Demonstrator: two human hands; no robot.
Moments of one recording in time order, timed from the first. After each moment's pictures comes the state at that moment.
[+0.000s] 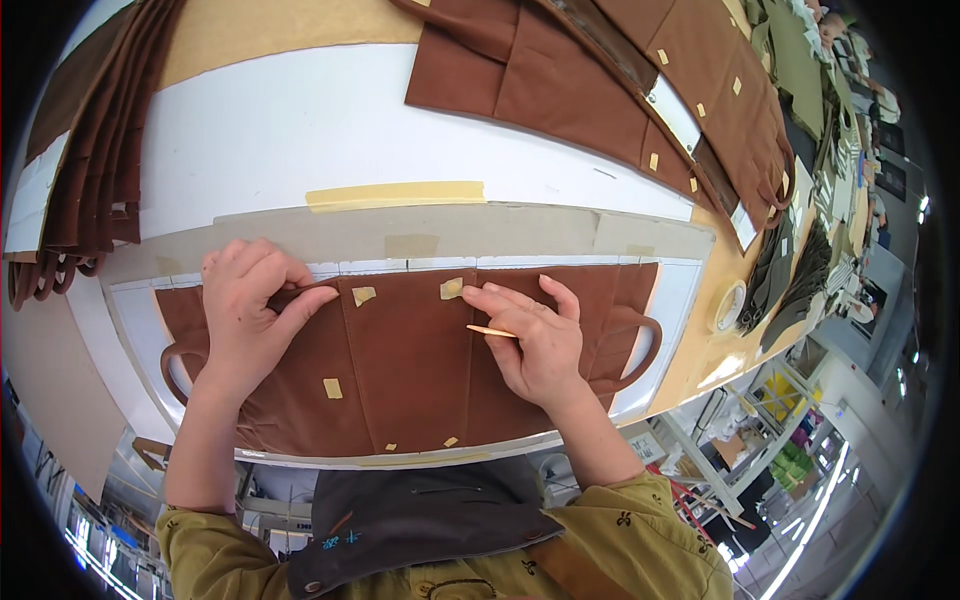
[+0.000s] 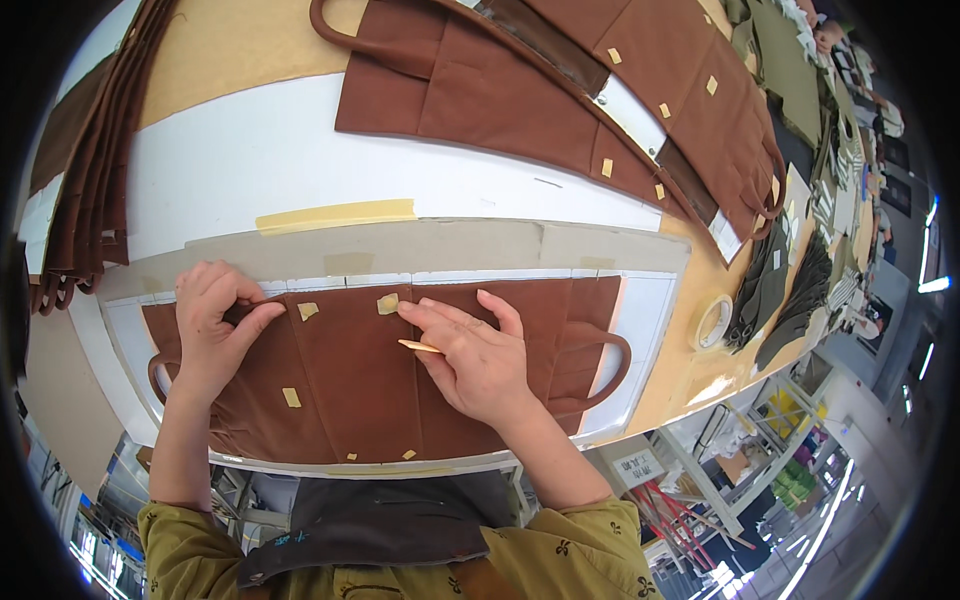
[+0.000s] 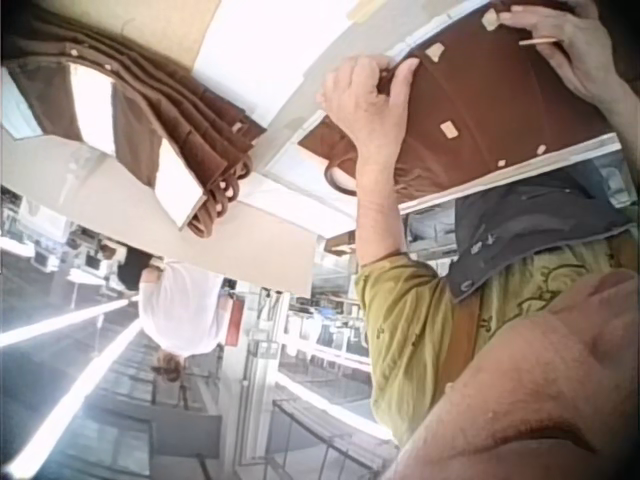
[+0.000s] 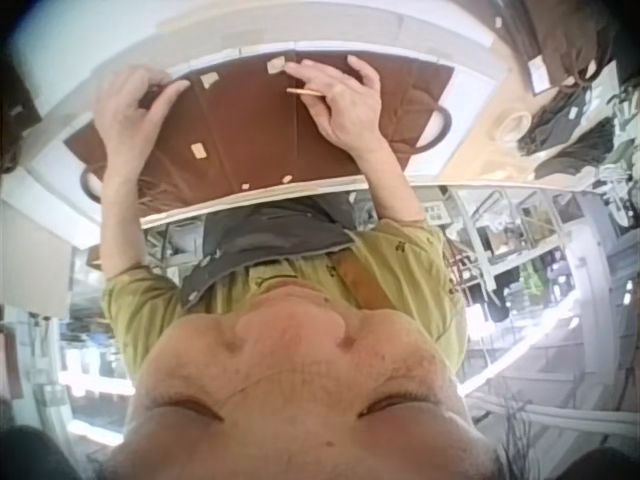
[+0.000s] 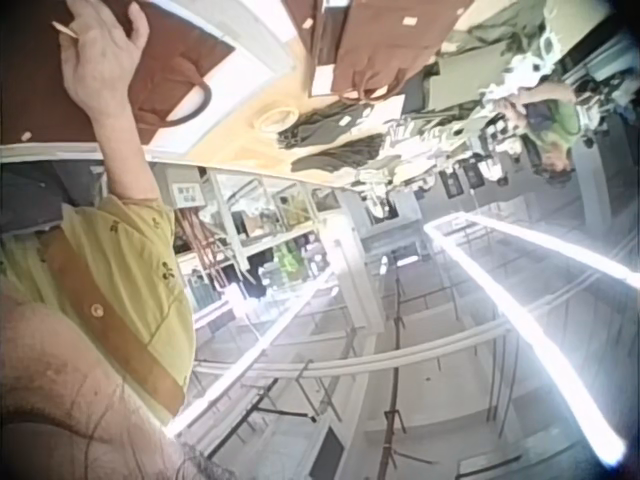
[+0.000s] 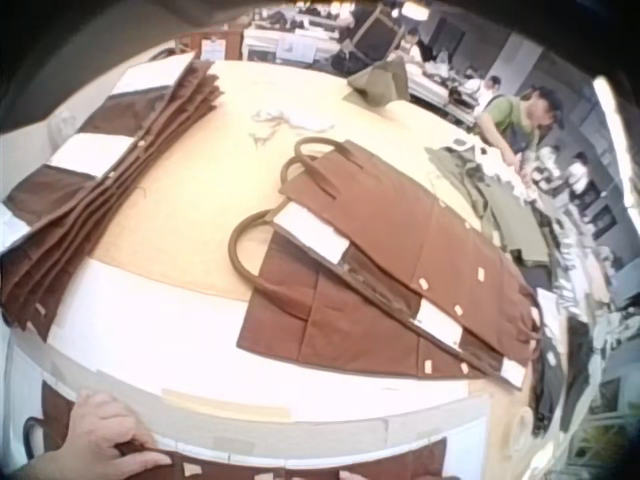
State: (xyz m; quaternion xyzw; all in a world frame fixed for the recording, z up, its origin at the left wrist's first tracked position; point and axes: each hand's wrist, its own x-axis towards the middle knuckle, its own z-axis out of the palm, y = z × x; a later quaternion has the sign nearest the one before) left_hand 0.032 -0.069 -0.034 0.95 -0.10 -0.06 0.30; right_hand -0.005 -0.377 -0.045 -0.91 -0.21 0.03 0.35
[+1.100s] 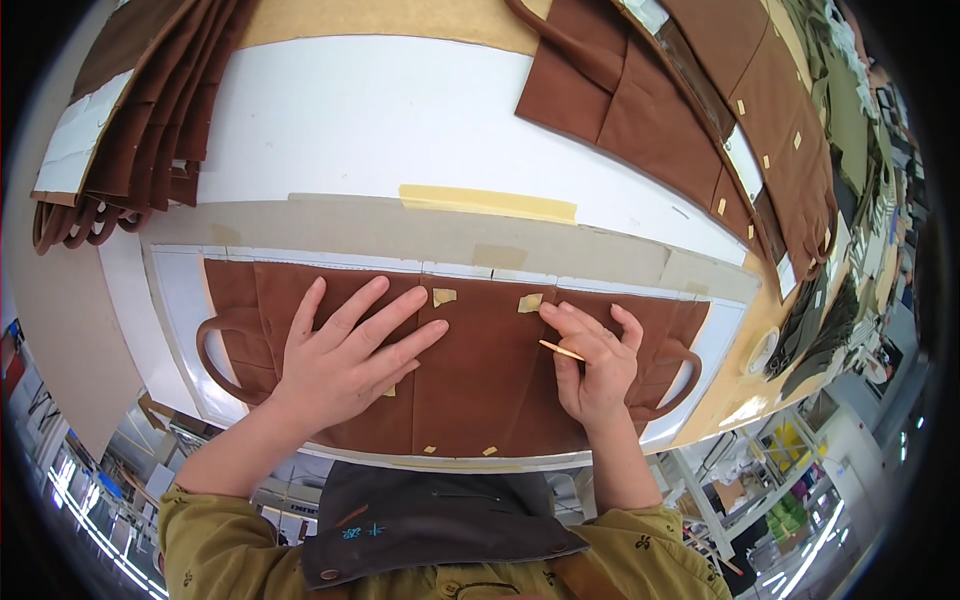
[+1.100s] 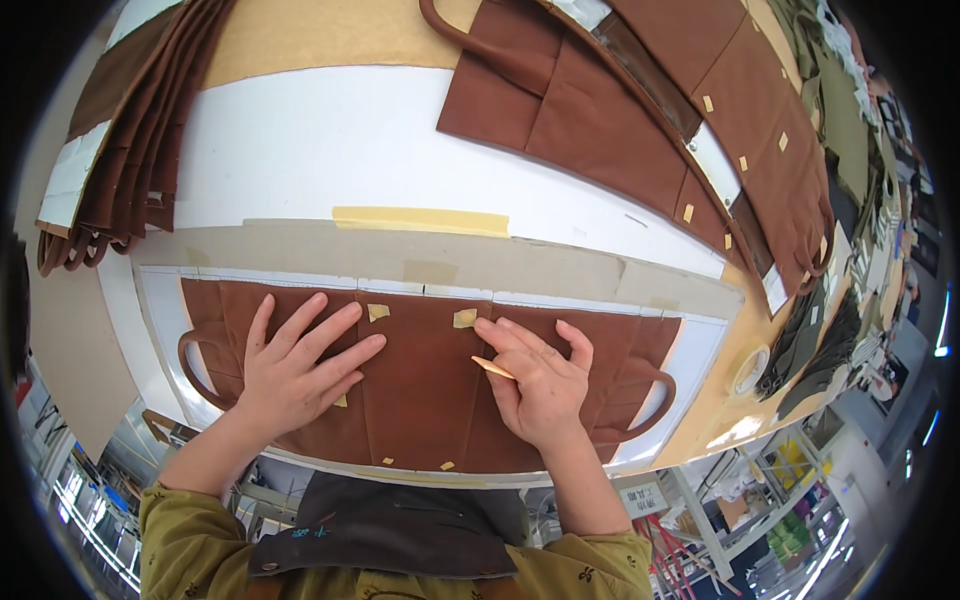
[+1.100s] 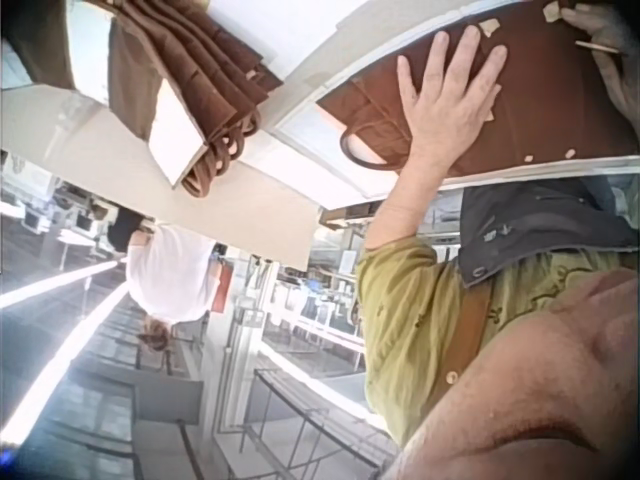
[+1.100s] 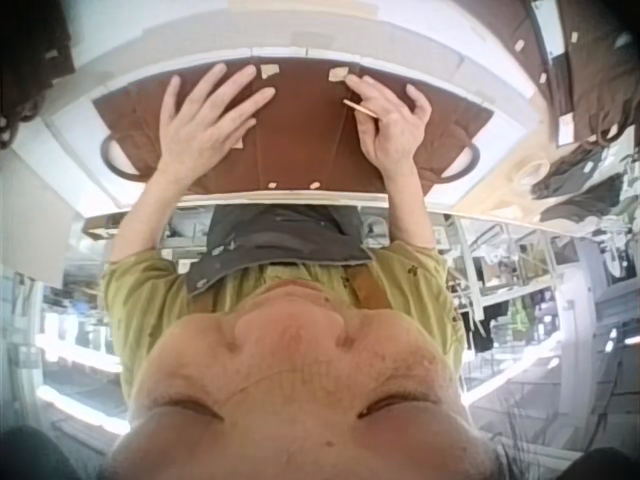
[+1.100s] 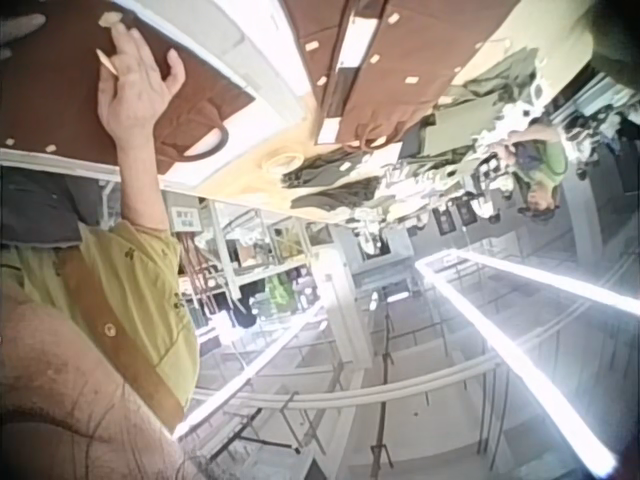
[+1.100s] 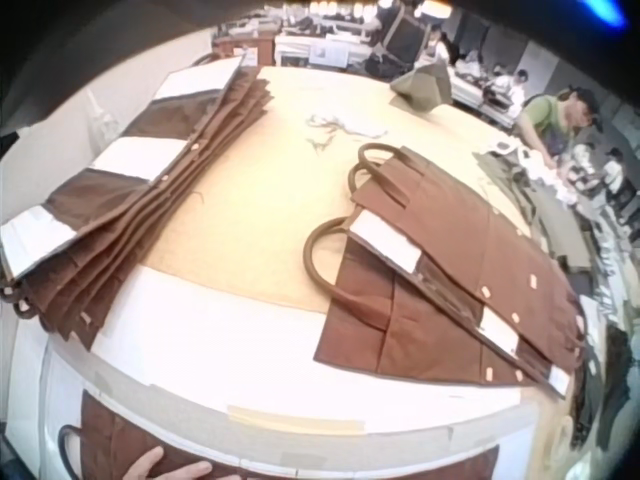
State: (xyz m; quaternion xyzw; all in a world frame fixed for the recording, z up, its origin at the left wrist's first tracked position) left_hand -0.034 -0.074 -0.035 0.96 -0.25 -0.05 0.11; right_hand -0.006 -0.371 -0.044 -0.92 -0.22 0.01 0.33
